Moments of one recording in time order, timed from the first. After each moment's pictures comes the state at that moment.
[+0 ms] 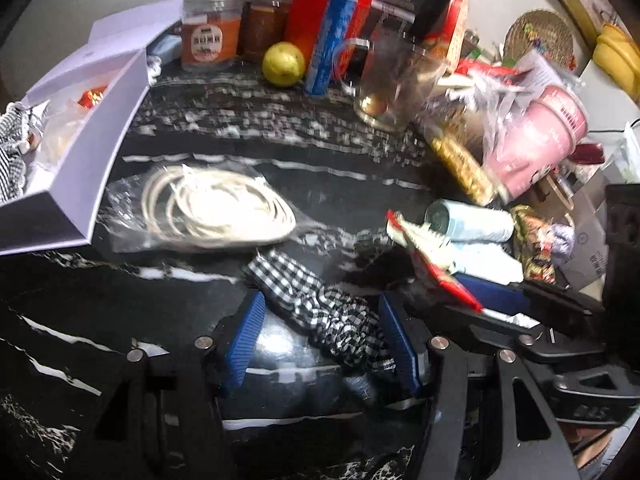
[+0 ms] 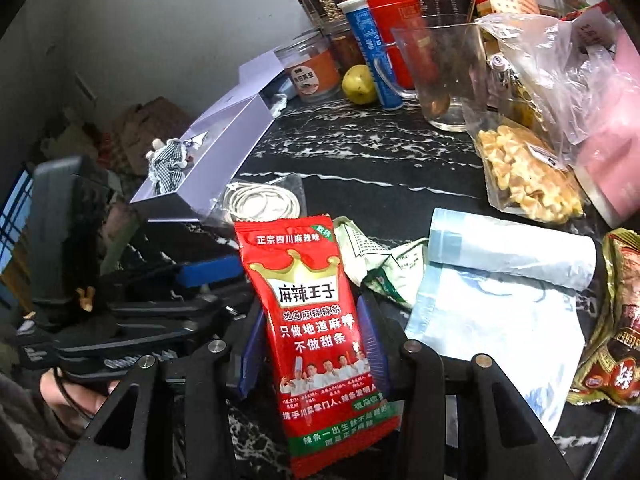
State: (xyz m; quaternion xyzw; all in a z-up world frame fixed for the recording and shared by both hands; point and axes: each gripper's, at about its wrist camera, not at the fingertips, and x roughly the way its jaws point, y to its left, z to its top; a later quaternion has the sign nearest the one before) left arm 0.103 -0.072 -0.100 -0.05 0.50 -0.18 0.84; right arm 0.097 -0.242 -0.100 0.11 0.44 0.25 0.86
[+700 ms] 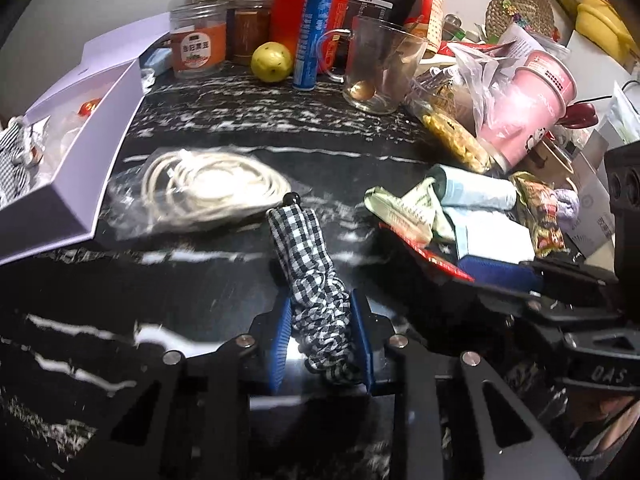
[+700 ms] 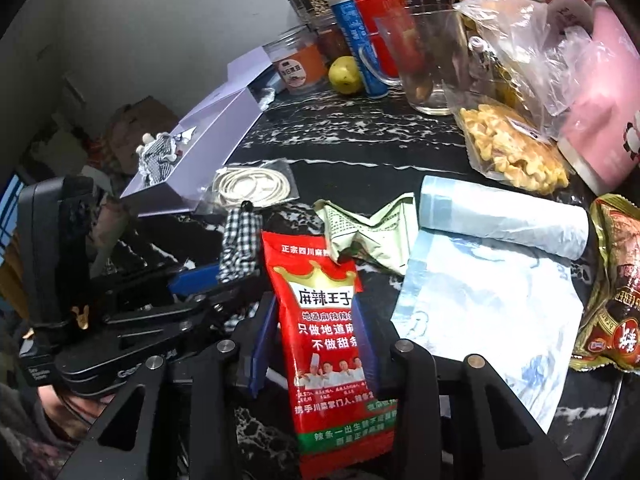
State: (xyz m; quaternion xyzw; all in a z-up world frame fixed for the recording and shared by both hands) left arm 0.082 -0.069 -0.103 0.00 0.48 -0.19 0.86; right arm 0.081 -0.243 -0.108 0.10 0.45 0.22 0.86
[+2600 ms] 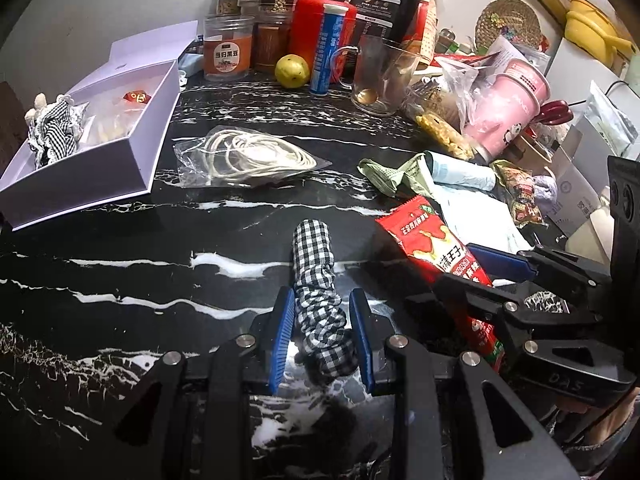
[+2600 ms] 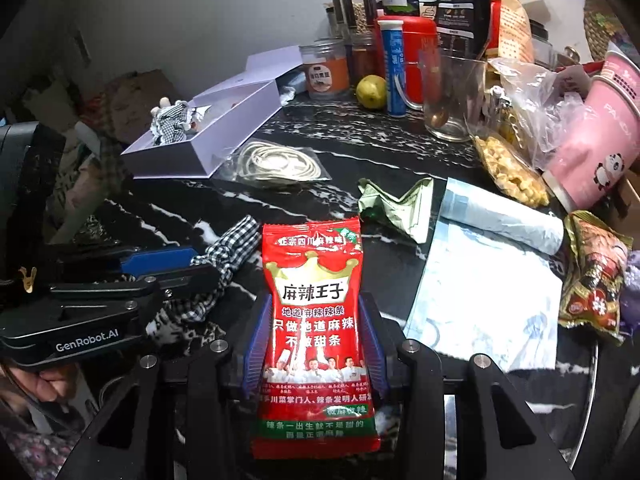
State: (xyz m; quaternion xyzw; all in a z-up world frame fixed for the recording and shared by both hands) left arm 0.028 -0.034 -0.087 -0.01 0.46 -0.19 0.87; right arm 0.023 -0.202 -0.101 0.01 0.40 0.19 0.90
